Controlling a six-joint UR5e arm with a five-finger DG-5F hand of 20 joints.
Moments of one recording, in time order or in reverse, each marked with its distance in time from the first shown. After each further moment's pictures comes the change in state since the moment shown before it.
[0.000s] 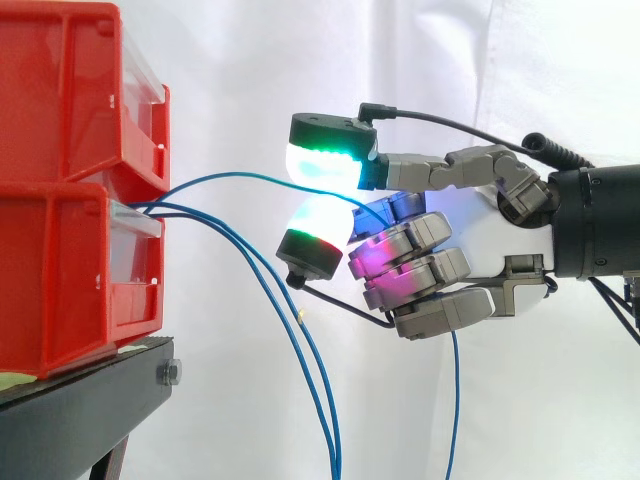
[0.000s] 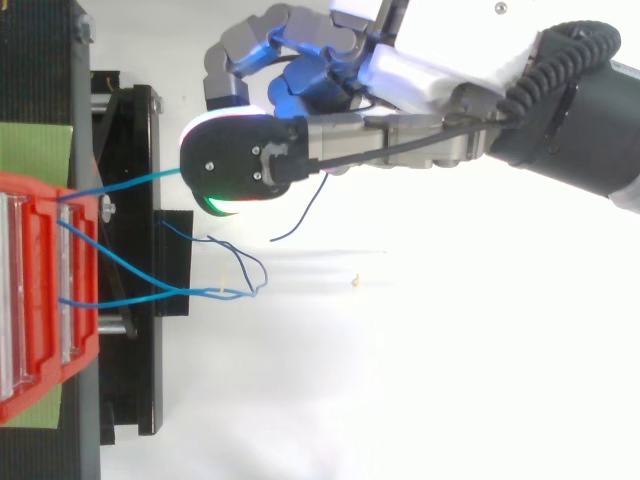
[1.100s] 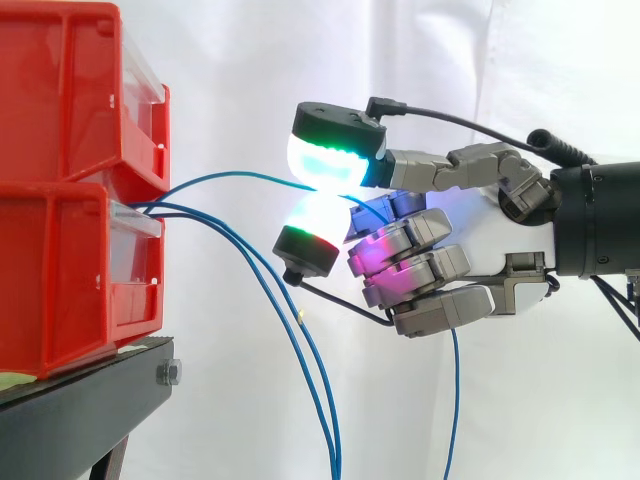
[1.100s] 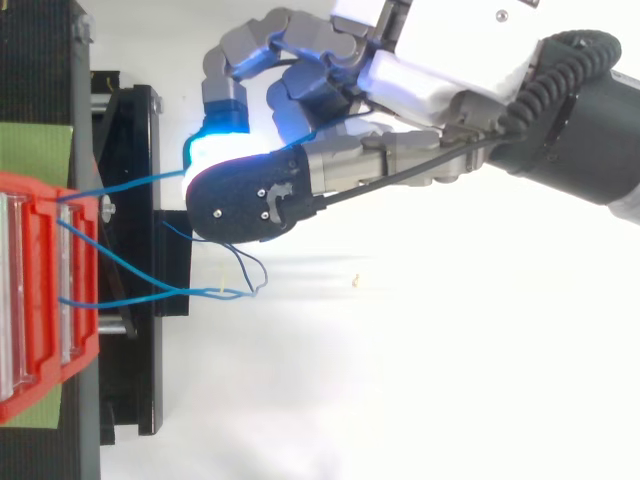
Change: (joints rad) arm 0.010 0.000 0.000 0.005 0.025 0.006
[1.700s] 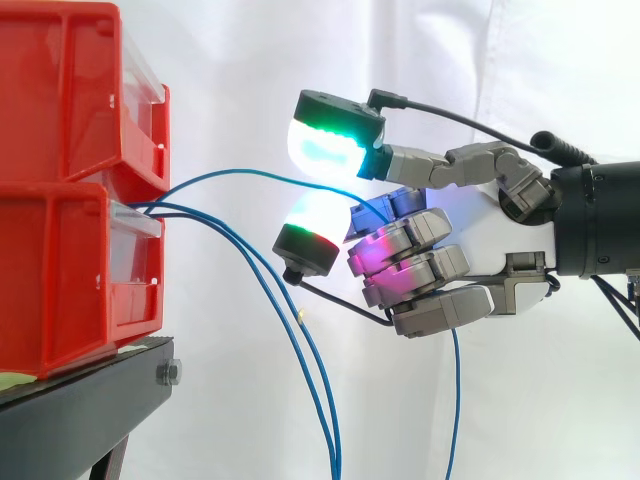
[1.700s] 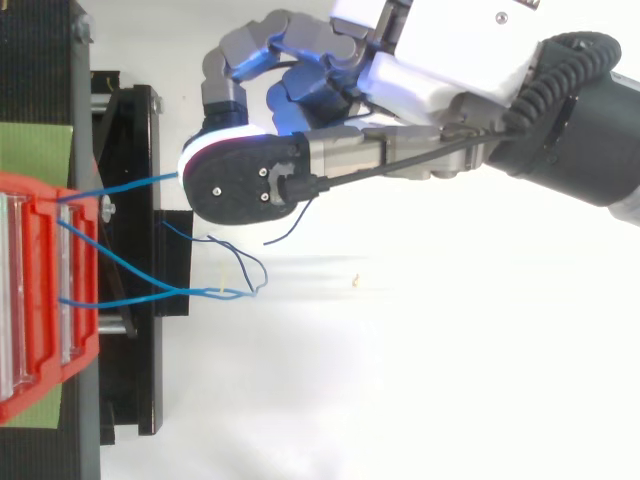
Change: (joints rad) arm 0.001 0.001 0.000 0.000 0.000 0.000
